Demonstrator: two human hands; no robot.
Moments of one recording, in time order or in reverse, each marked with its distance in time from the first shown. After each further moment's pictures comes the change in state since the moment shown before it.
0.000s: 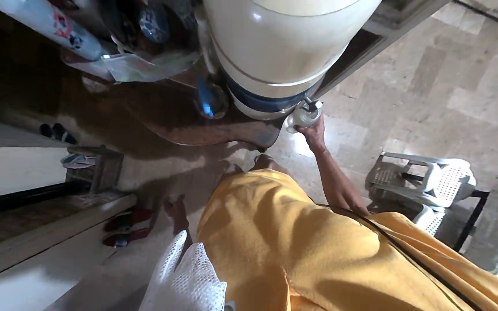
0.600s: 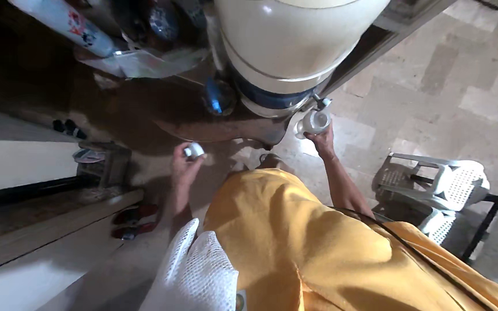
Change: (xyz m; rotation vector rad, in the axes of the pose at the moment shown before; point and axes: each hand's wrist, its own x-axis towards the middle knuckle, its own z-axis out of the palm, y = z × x) left_hand -0.030 0.159 0.011 0.090 -0.423 0.619; right_hand -0.028 0.009 -0.014 -0.027 -0.017 0.082
